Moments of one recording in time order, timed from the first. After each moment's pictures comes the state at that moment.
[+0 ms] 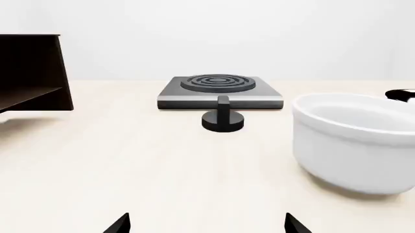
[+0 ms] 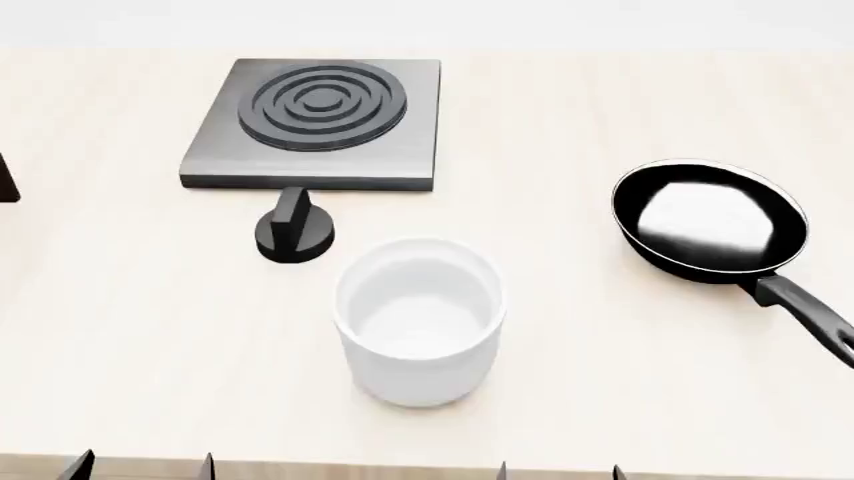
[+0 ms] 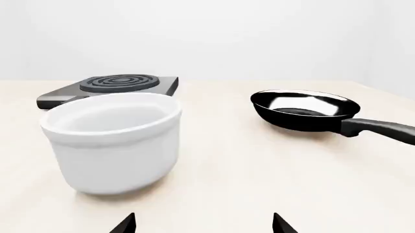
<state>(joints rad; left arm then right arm) 0.00 0.00 0.00 0.00 0.00 0.00 0.00 0.00 0.00 0.00 0.00 0.00 0.00 0.00</state>
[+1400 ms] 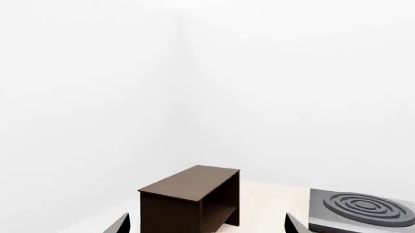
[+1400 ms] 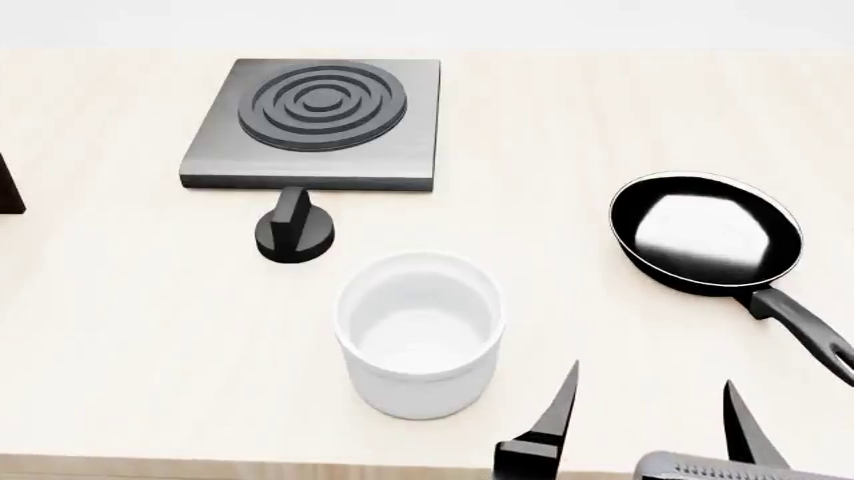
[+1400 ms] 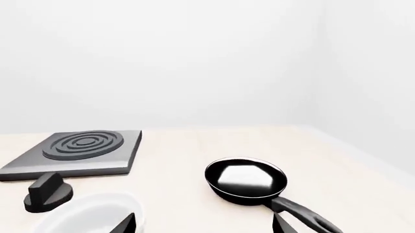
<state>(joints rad) 0.35 -0.18 -0.48 0.84 -0.29 -0.22 -0.21 0.07 0.14 -0.05 -0.91 0.18 0.88 0.35</state>
